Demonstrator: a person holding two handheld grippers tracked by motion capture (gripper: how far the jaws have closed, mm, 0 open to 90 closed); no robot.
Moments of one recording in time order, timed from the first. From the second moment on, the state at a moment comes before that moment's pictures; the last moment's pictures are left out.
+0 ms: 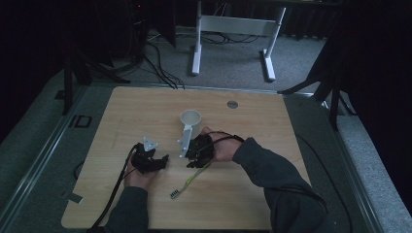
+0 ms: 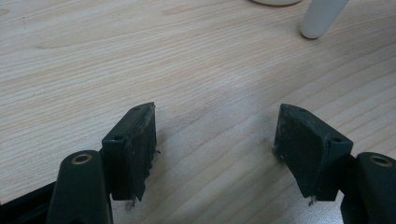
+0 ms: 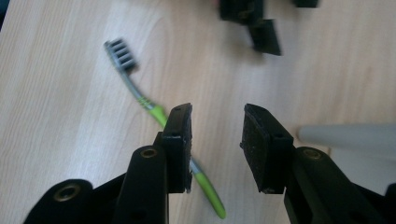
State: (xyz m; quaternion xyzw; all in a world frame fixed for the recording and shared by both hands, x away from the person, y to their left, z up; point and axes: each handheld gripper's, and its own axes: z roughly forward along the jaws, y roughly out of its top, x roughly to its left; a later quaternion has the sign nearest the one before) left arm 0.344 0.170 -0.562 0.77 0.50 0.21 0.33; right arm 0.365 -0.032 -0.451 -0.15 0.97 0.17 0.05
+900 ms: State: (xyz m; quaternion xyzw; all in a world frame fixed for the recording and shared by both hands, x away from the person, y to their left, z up) left arm 0.343 0.169 -0.562 0.77 0.50 0.21 0.33; right arm 0.332 -0.015 -0.486 -0.25 0.96 0.08 0.05
